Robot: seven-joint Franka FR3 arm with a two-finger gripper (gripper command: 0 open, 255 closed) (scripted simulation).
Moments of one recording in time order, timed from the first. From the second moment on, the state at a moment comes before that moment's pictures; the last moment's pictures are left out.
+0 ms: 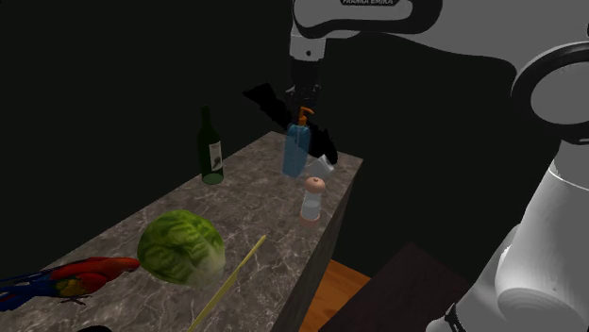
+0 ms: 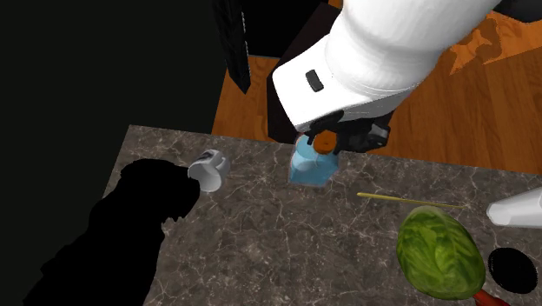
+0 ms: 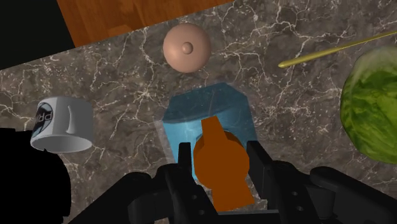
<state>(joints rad) 0.11 0.13 0.04 -1.48 -0.02 1.60 0.01</state>
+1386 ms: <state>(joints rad) 0.11 0.31 0.04 -0.92 -0.02 1.22 0.01</state>
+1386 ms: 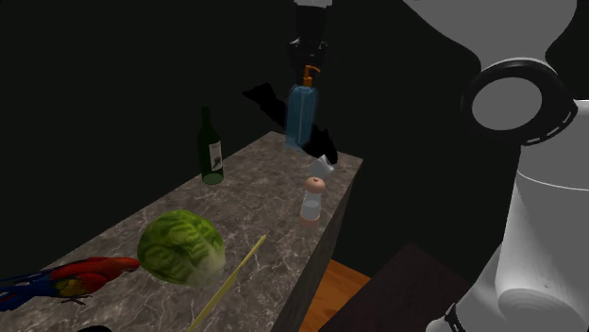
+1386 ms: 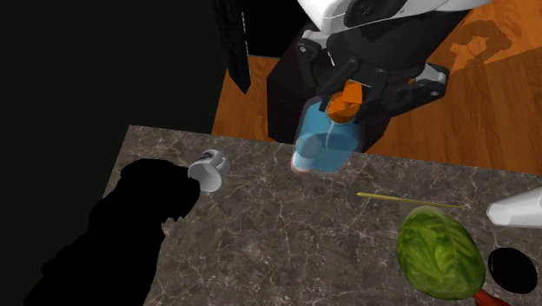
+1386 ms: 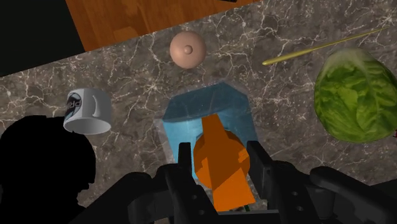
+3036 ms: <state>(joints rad) 0.43 0.07 0.27 -1.25 -0.02 1.30 0.56</state>
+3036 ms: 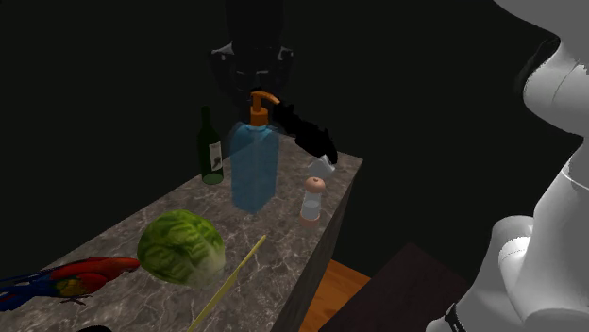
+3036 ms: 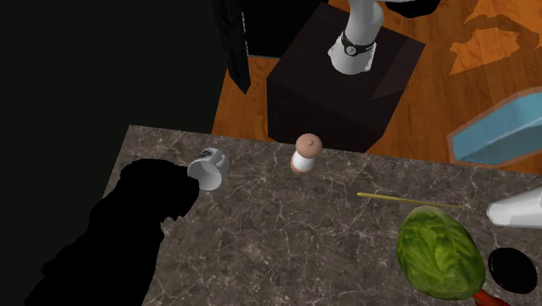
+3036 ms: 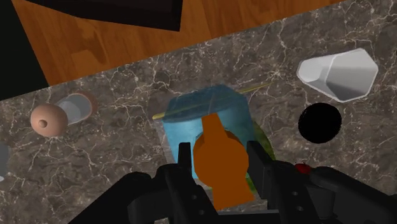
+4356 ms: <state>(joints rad) 0.62 0.16 0.40 -1.25 -0.06 1.39 0.87</state>
